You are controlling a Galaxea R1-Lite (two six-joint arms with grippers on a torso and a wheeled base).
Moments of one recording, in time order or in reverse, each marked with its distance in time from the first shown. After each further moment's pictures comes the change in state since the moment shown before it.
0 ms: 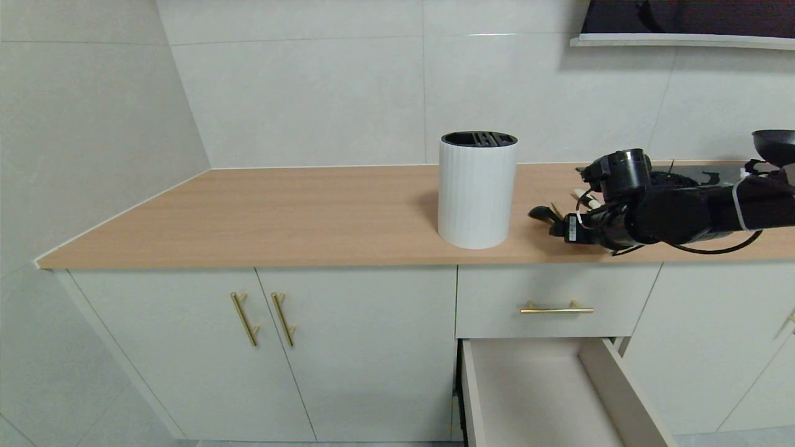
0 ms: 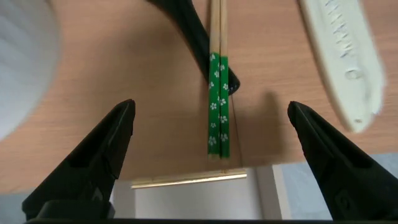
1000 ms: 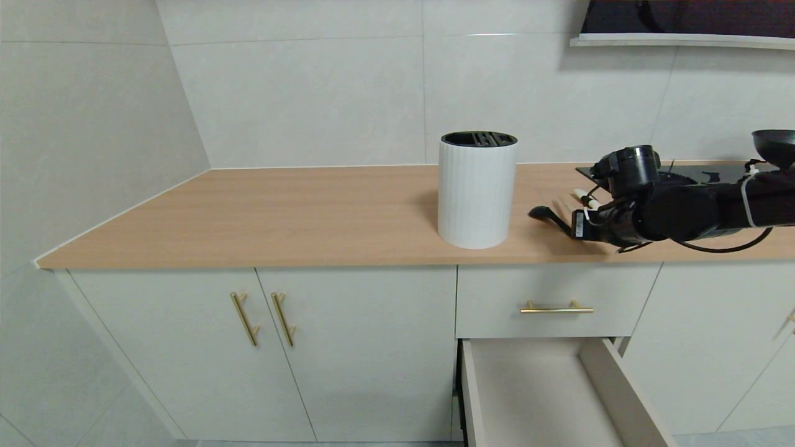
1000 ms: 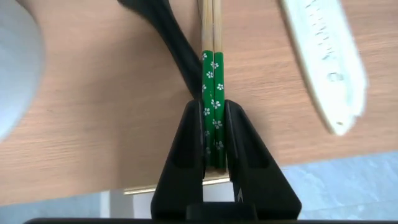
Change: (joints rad) left arm 0.000 0.000 0.000 0.000 0.000 0.000; right arm -0.023 -0.021 -0.002 0.007 0.000 0.018
